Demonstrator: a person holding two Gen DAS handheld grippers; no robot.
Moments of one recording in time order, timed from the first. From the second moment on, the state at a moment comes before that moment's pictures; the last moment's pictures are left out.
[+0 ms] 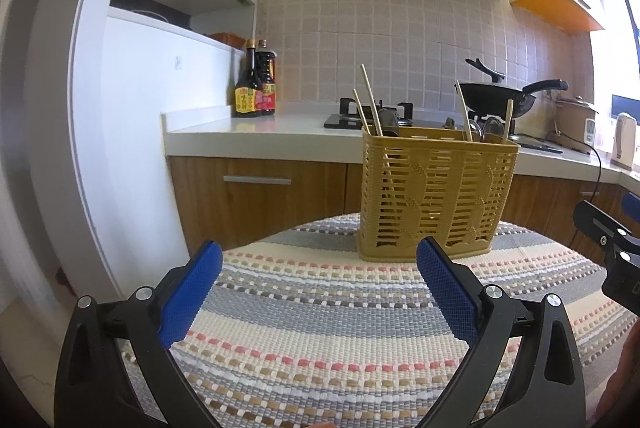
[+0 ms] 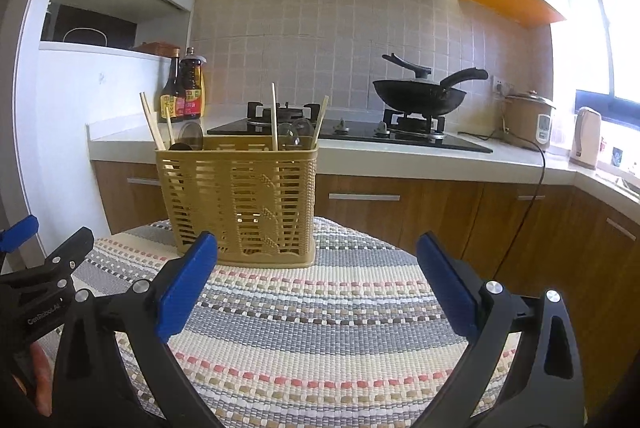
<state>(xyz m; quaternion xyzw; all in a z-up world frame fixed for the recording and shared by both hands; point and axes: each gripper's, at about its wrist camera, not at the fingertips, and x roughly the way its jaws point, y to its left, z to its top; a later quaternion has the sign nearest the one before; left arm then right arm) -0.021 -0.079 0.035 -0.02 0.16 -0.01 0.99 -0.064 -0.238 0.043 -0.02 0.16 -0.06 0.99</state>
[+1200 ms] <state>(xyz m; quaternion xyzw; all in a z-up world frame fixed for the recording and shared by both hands) -0.024 -0.085 0.035 -0.01 0.16 -0.03 0.99 -0.068 -0.231 0.043 -0.03 0.15 -0.06 0.99</state>
